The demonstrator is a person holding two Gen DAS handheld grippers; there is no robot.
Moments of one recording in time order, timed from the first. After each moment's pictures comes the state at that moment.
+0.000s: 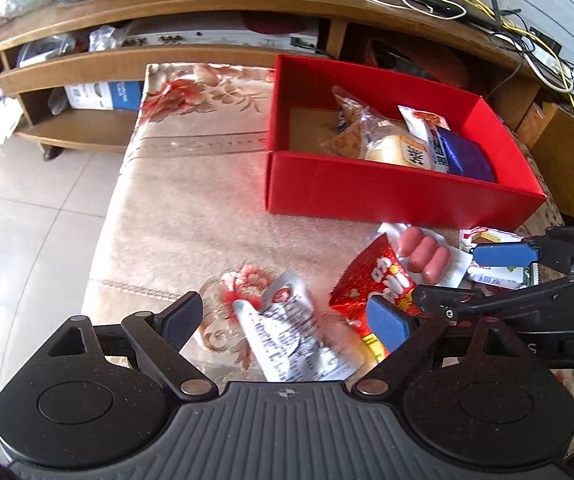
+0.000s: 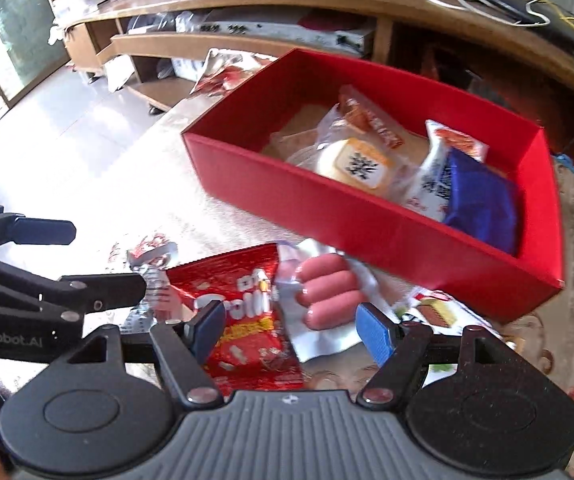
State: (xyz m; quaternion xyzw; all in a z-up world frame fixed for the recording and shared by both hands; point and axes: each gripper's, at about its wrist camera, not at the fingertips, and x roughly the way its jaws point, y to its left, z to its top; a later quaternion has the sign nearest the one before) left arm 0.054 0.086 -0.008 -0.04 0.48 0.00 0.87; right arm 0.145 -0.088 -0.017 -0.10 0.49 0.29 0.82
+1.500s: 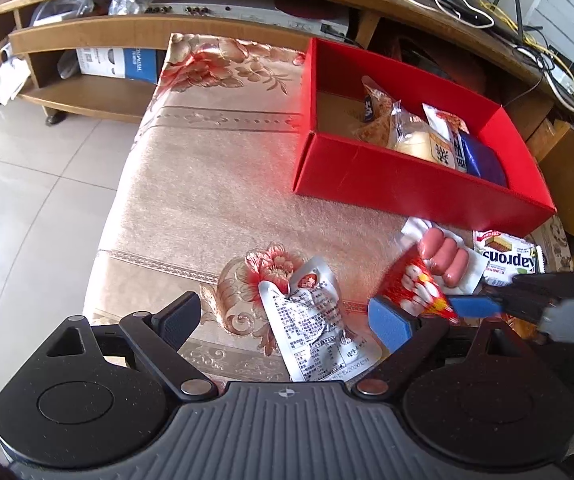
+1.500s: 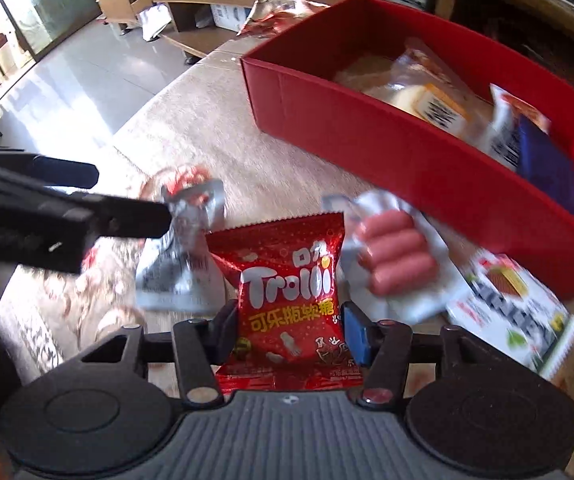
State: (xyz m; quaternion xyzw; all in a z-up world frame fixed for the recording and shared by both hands) left arm 0.055 0.113 -0.016 -0.08 0.50 0.00 0.86; right arm 0.124 -0.071 -0.039 -0.13 0.53 0.33 0.77
